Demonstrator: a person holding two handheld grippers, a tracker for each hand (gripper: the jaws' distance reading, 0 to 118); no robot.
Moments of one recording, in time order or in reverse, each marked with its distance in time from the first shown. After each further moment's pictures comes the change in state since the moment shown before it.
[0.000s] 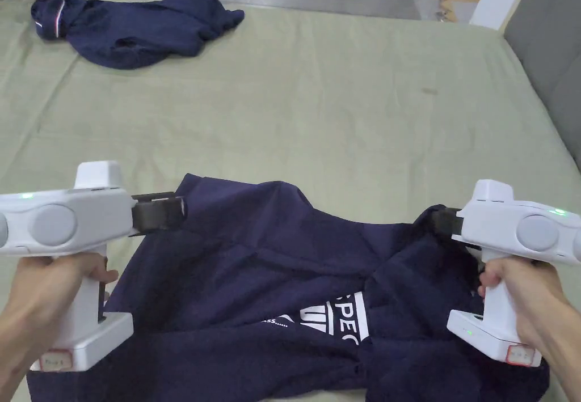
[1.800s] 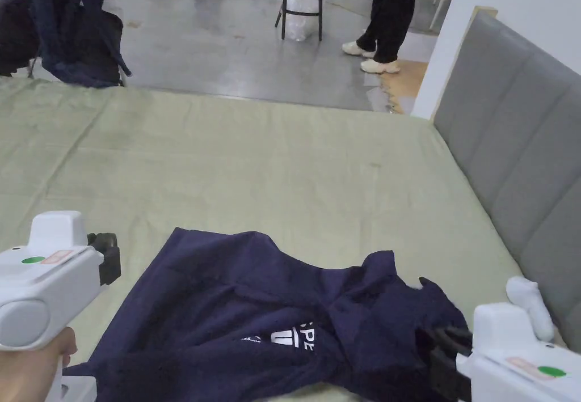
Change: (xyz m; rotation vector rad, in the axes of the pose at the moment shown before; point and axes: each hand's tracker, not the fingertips) left arm 0.054 -0.072 0.174 0.366 0.119 -0.129; right arm -0.066 -0.164 0.264 0.117 -0.023 0.293
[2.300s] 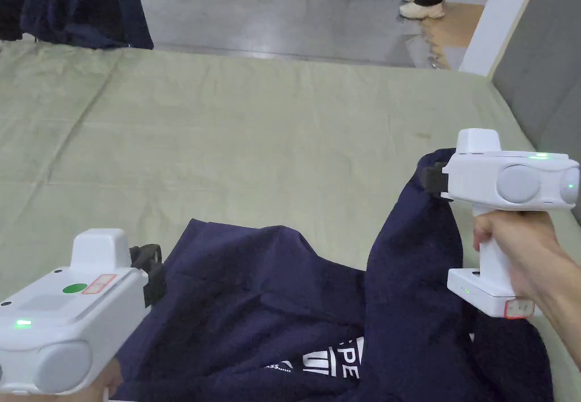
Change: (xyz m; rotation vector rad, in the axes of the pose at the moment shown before) left arm 0.016 -0.009 -0.076 -0.072 -0.009 0.002; right arm 0.063 0.220 -0.238 0.089 -0.050 -0.056
